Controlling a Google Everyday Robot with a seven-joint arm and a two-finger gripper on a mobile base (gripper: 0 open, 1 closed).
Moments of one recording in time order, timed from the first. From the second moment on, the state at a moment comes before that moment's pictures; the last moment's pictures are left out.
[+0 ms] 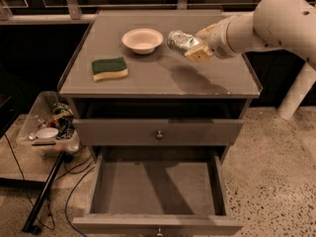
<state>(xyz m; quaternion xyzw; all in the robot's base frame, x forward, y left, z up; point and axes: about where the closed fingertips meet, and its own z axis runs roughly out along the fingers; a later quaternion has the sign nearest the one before) 0.698 -0.137 0.914 -0.48 0.74 0.01 0.48</state>
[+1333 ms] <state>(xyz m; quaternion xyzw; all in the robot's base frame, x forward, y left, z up) 0.709 -0.134 0.870 -0.46 0.76 0.09 0.45</state>
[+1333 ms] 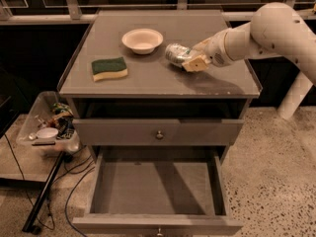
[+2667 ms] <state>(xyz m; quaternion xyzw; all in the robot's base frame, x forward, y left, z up) 0.701 -0.128 0.864 -0.47 0.76 0.11 0.44</state>
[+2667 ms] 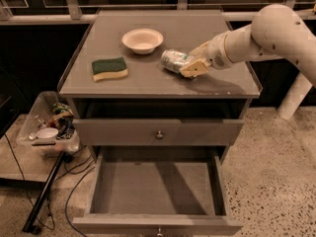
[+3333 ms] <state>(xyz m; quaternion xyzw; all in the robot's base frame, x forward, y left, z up) 0.701 -0.128 0.864 -0.47 0.76 0.11 0.44</state>
